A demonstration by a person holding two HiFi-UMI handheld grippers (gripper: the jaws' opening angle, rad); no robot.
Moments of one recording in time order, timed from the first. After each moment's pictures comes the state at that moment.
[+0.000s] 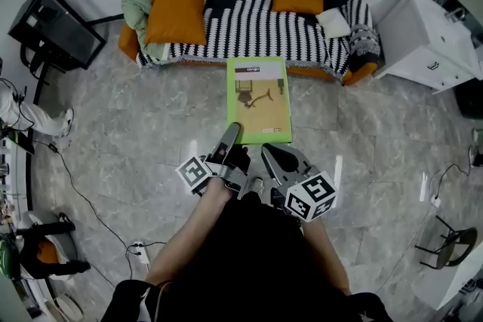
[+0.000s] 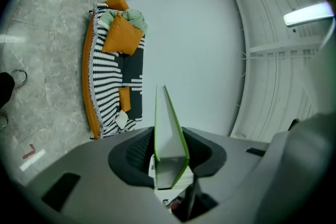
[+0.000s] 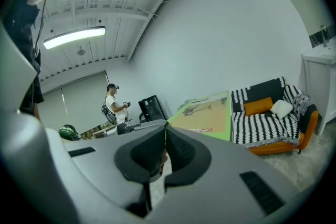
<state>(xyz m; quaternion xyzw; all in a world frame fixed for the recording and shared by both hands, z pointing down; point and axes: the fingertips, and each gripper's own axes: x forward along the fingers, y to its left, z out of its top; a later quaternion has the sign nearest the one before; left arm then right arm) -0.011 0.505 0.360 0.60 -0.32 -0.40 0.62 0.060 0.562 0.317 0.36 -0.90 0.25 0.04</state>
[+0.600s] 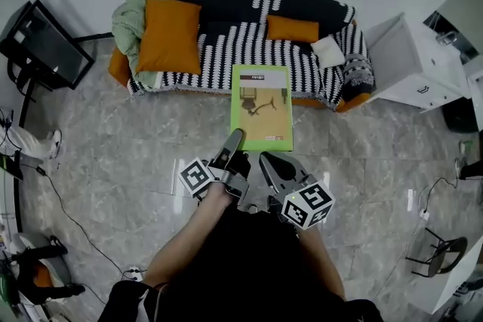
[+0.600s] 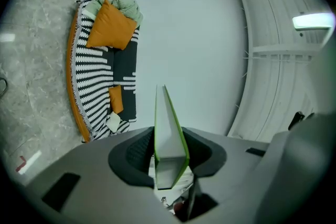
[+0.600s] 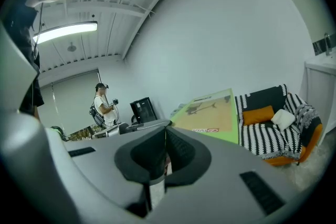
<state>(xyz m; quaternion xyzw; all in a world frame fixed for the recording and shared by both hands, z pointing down) -0.032 0.379 0.343 0.61 -0.28 -0.39 0.62 0.025 0.444 0.303 0.39 -0.89 0.23 0.05</state>
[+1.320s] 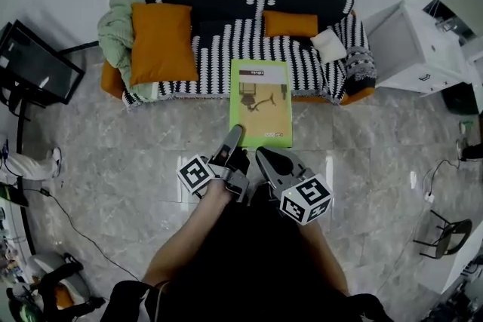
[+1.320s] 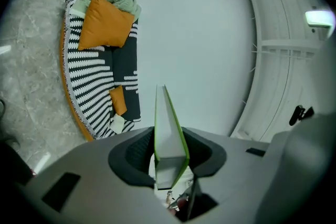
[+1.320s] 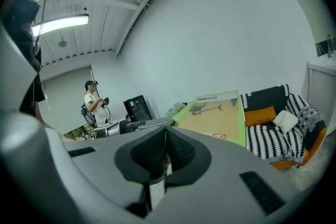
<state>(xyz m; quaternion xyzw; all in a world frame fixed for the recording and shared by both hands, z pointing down) -0.066 0.293 0.357 0.63 -0.27 -0.34 0.64 -0.023 0.357 0.313 0.41 -0.88 0.24 0.06</state>
